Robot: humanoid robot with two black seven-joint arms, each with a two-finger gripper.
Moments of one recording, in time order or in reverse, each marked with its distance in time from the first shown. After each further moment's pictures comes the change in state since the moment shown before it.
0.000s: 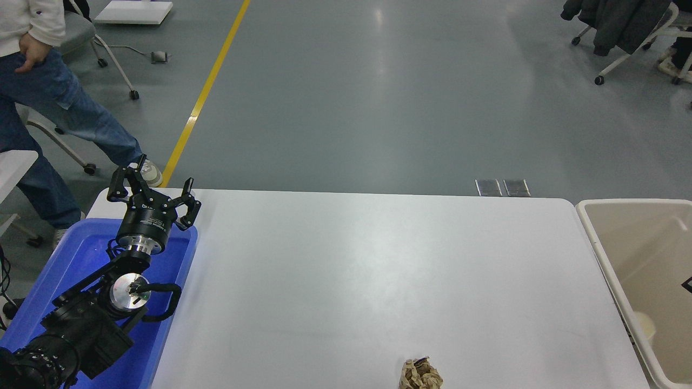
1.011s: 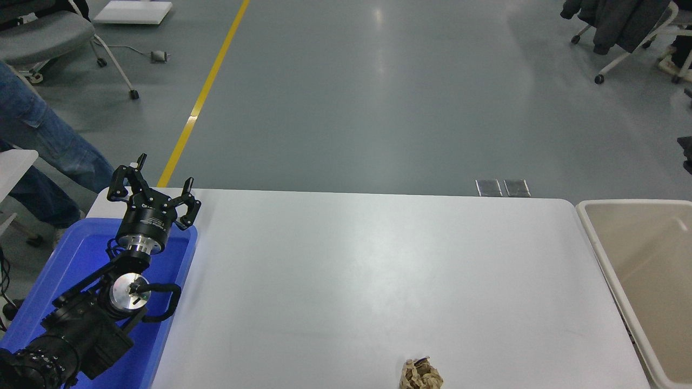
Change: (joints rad) left arm 0.000 0.000 0.000 0.000 0.000 0.000 0.000; right arm 0.360 -0.189 0.850 0.564 0.045 -0.015 0.010
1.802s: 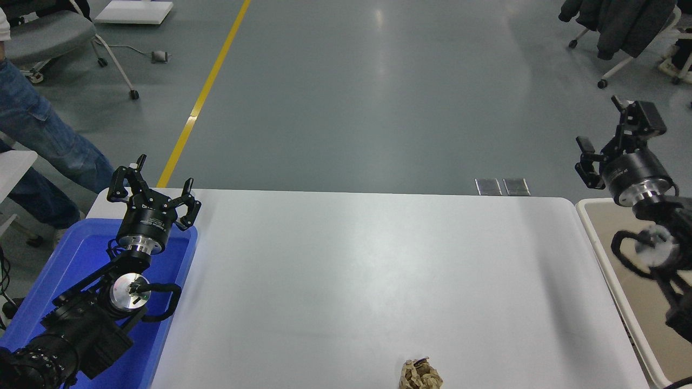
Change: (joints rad) left arm 0.000 0.000 0.000 0.000 0.000 0.000 0.000; right arm -0.438 0.166 0.365 0.367 0.001 -0.002 0.205
